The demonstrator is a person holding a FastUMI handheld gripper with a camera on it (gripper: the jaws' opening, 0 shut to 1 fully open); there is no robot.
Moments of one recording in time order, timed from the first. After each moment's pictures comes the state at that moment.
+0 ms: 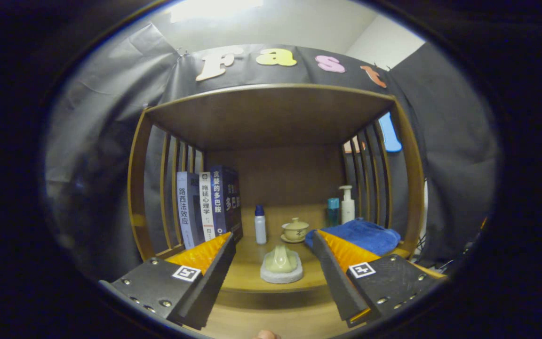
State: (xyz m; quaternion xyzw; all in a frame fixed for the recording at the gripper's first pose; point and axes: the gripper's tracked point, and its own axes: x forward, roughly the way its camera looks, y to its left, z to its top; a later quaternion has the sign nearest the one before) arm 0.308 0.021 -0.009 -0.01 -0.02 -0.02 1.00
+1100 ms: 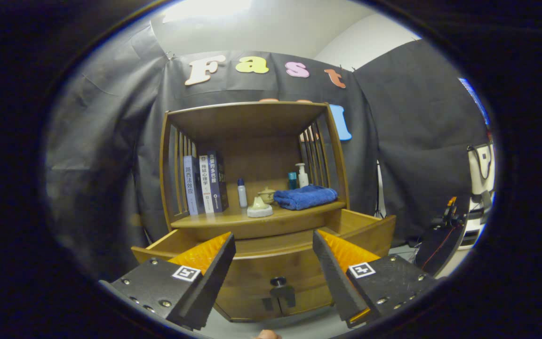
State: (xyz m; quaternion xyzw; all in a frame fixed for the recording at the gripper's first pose) arm 0.083 0.017 -0.091 0.03 0.02 -0.11 0.99
